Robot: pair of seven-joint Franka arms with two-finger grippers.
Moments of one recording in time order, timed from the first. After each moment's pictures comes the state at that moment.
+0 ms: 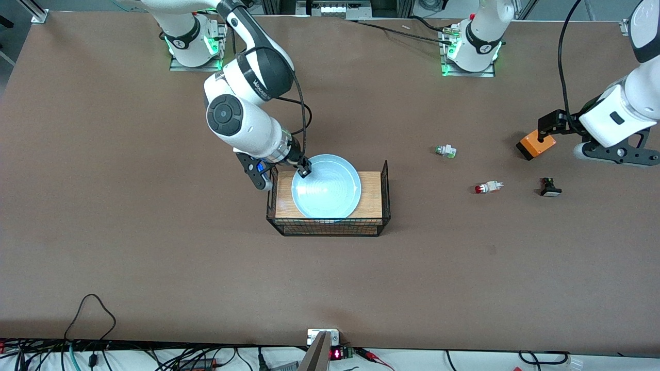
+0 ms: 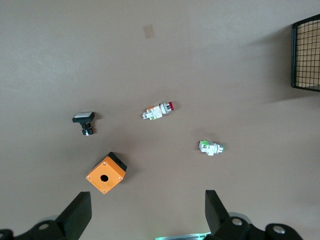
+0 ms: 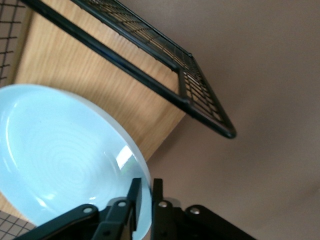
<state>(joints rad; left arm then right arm) 0.07 0.09 -0.12 -1.61 0.04 1.53 0.10 0.59 0.49 0.01 -1.55 0.36 2.10 1.41</state>
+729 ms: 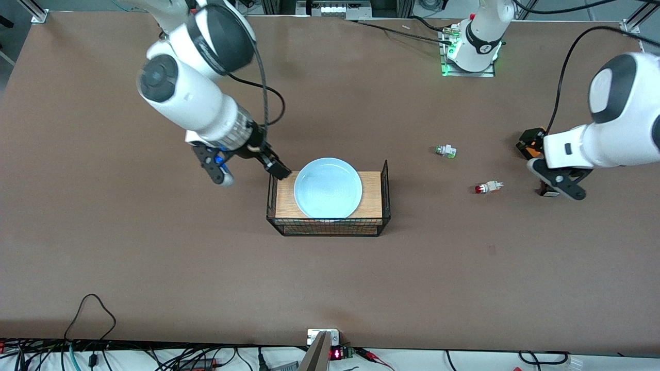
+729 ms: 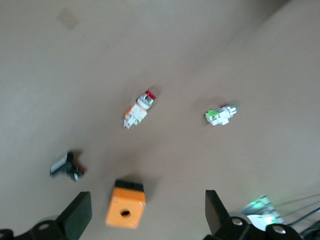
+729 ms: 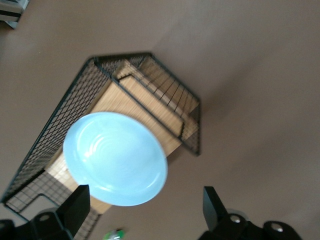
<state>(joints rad) 0.08 0.22 -0.12 -1.76 0.04 1.69 0.68 0.52 0.31 -0.03 -1.52 0.25 1.92 1.17</state>
